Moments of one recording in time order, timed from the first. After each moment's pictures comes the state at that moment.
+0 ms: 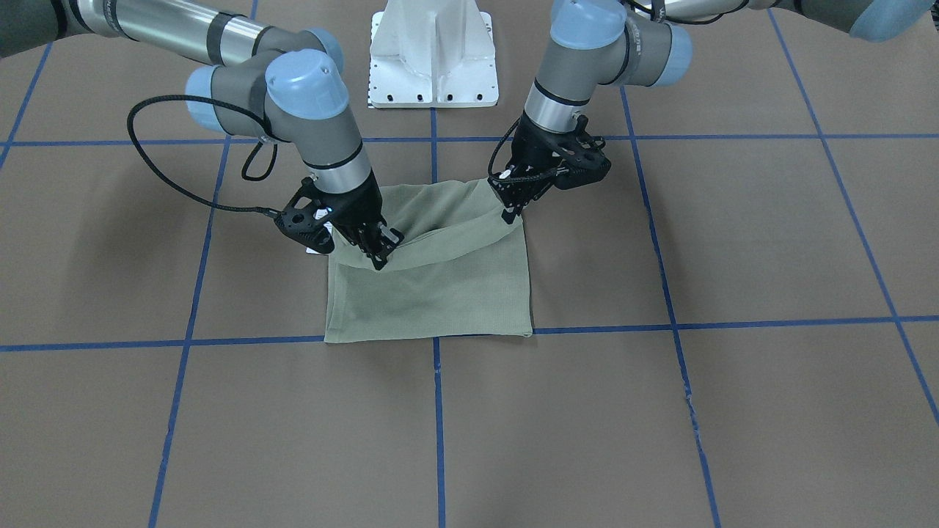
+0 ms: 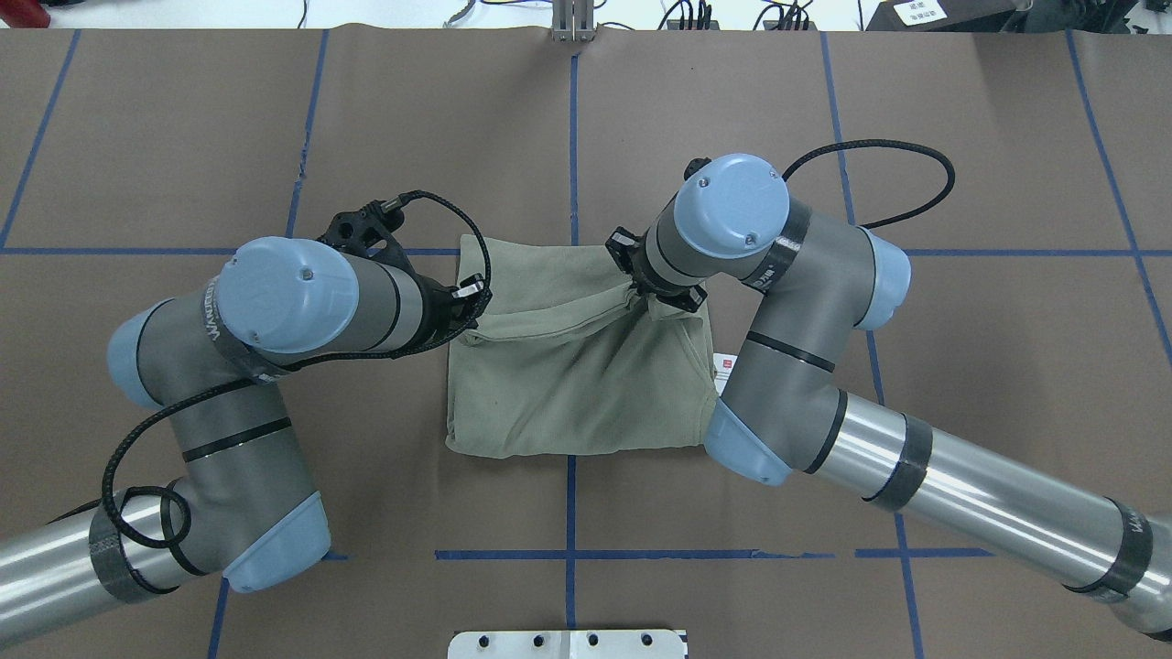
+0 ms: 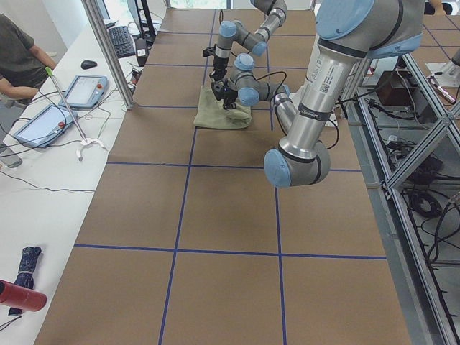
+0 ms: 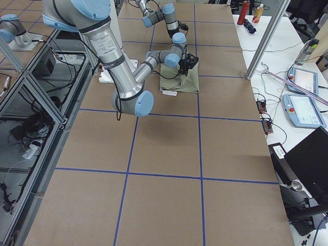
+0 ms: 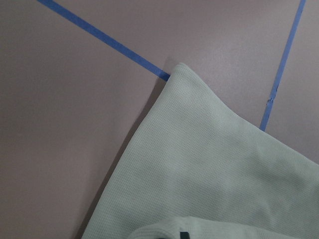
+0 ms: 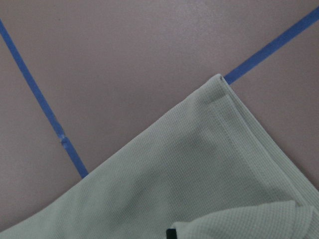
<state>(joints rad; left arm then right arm) -0.52 -2.08 -1.82 -1.88 -1.70 -1.77 0.59 -0.90 1.55 -1.30 1.80 1.84</state>
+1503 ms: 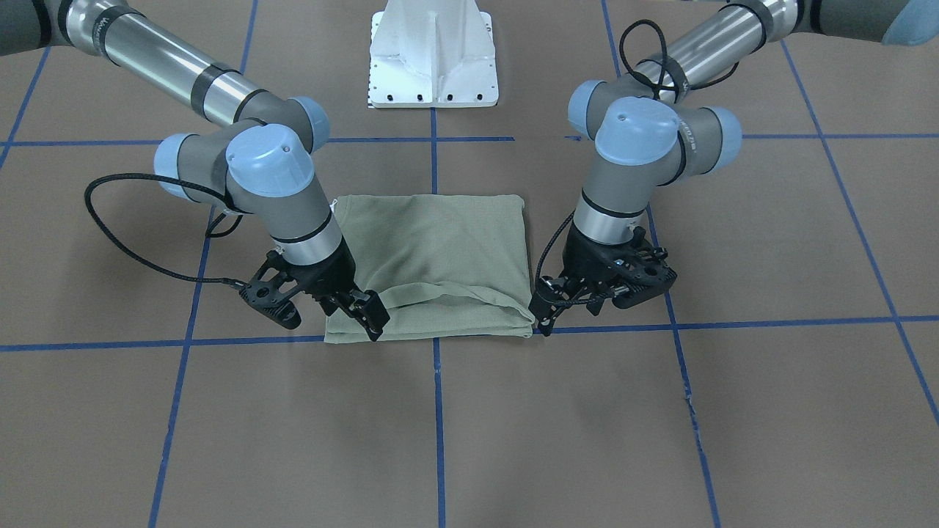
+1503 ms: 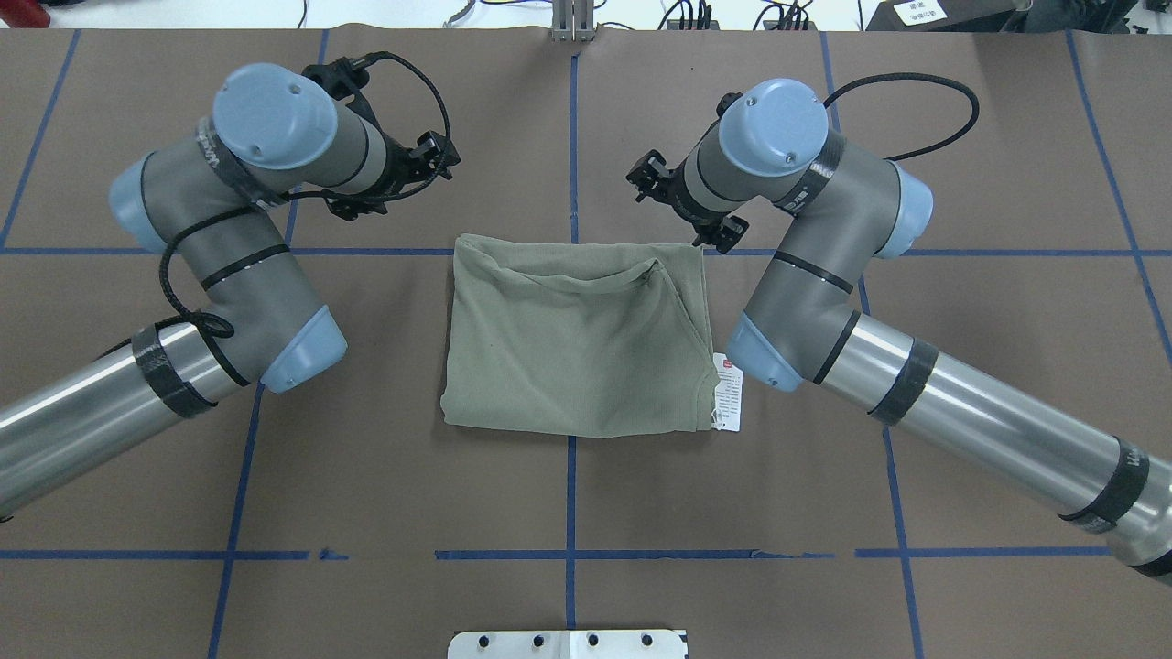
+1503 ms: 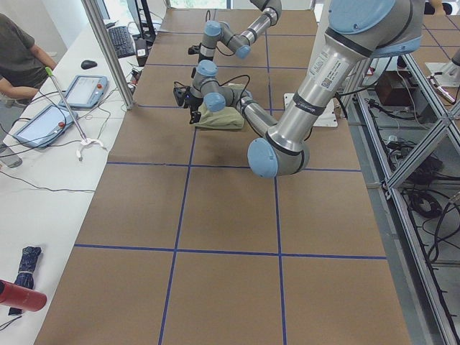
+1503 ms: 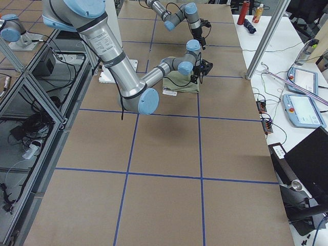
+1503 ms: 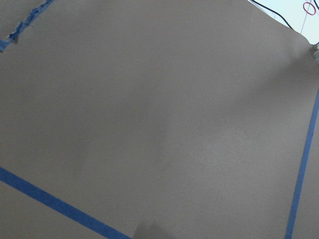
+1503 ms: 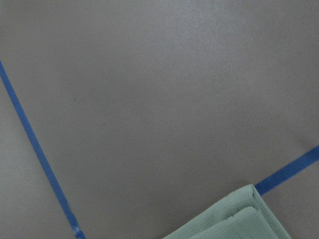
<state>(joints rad) -0.78 -2.19 -1.50 -1.96 -1.80 -1.49 0.73 -0.88 1.39 -1.16 1.87 1.71</state>
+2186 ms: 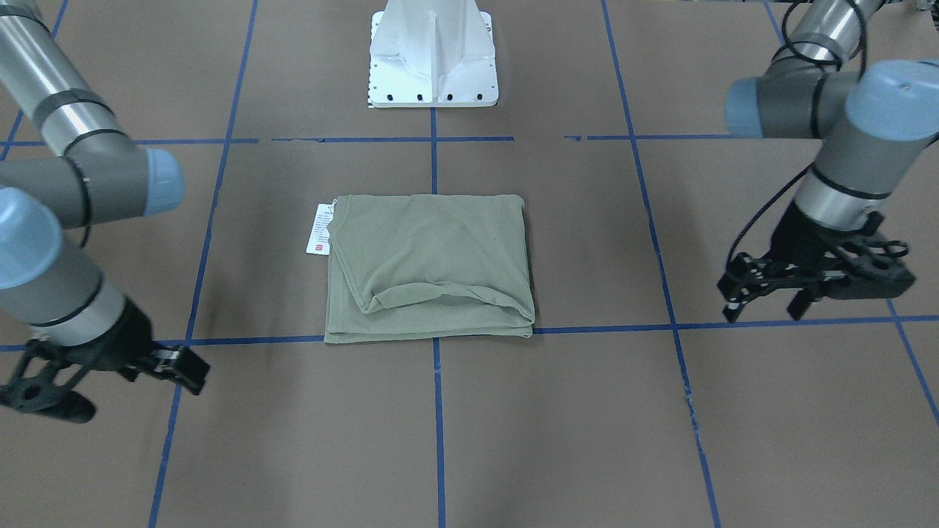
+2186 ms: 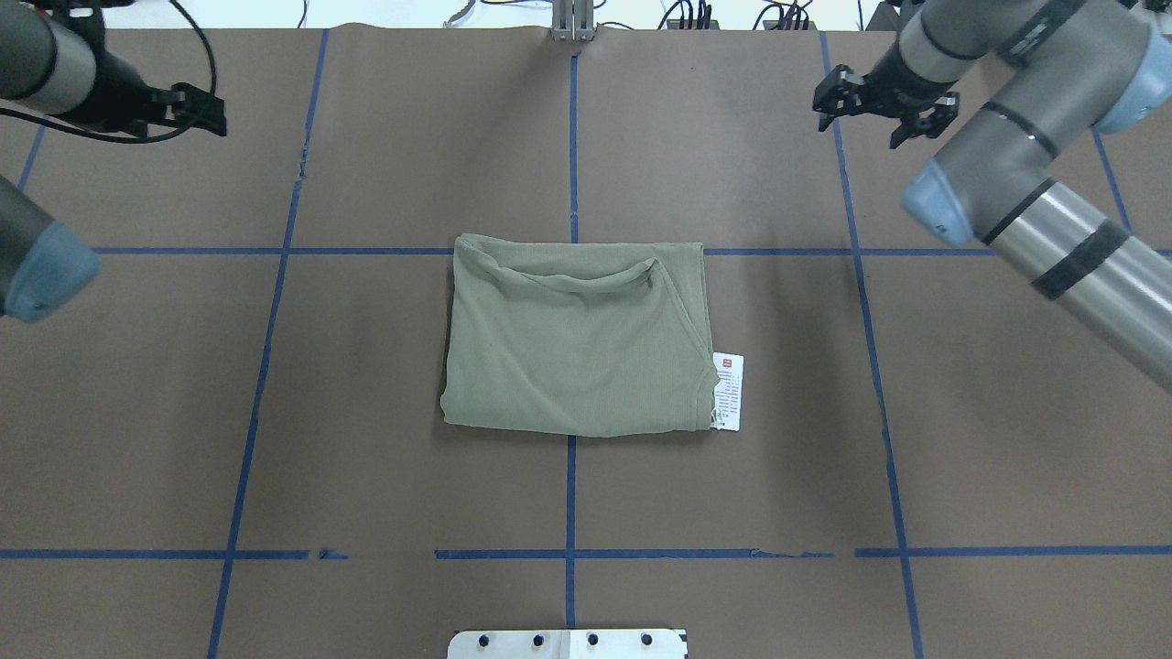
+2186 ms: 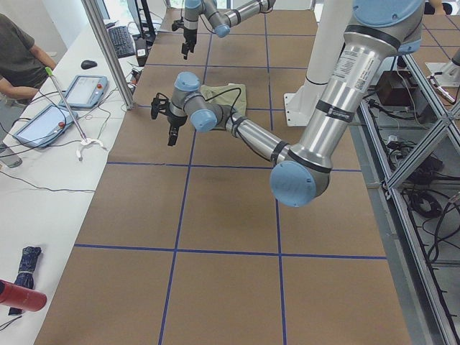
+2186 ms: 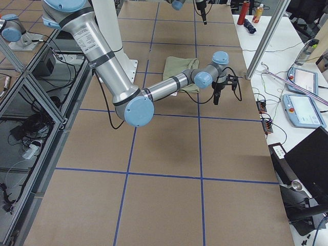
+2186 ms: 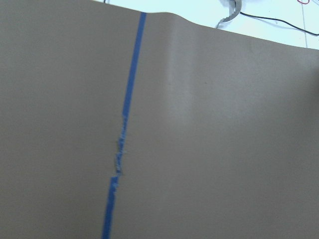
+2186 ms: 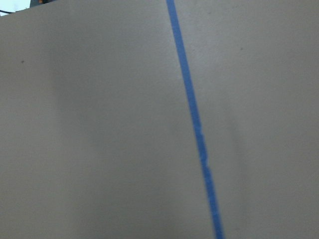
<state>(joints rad) -1.10 -1.87 -1.70 -1.95 -1.99 -0.76 1.09 -1.02 1.38 -1.31 2.16 0.92</state>
